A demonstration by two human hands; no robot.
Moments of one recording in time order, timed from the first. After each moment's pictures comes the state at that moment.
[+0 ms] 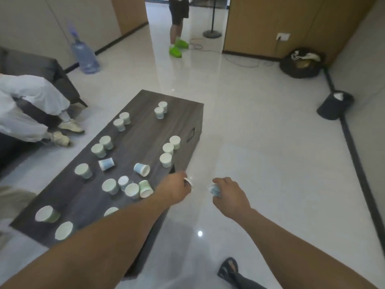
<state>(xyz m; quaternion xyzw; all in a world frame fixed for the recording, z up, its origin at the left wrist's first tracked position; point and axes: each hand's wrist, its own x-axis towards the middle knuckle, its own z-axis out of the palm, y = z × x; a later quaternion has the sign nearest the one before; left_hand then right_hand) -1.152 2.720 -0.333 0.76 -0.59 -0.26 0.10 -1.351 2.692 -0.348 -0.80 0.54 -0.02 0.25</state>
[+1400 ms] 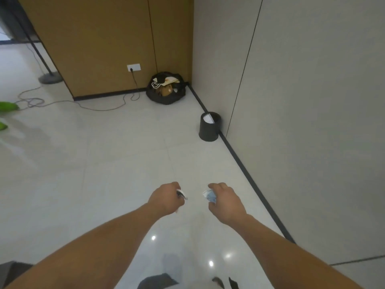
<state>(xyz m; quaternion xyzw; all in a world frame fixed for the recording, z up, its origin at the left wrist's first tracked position) -1.680 1.947 -0.319 0.55 -0.78 -0.29 0.00 -1.867 2.039 -0.323 -0.59 0.77 -0.11 0.22</state>
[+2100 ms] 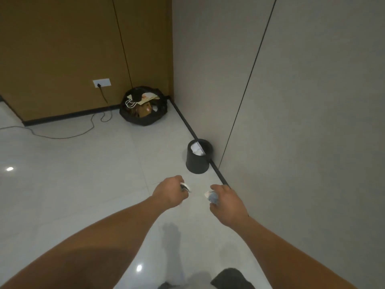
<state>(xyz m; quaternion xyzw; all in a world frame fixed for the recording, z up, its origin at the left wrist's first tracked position) -1.881 1.518 -0.315 0.50 -0.81 -0.29 0.01 -2.044 1.644 -0.325 -0.53 0.81 -0.11 0.21</state>
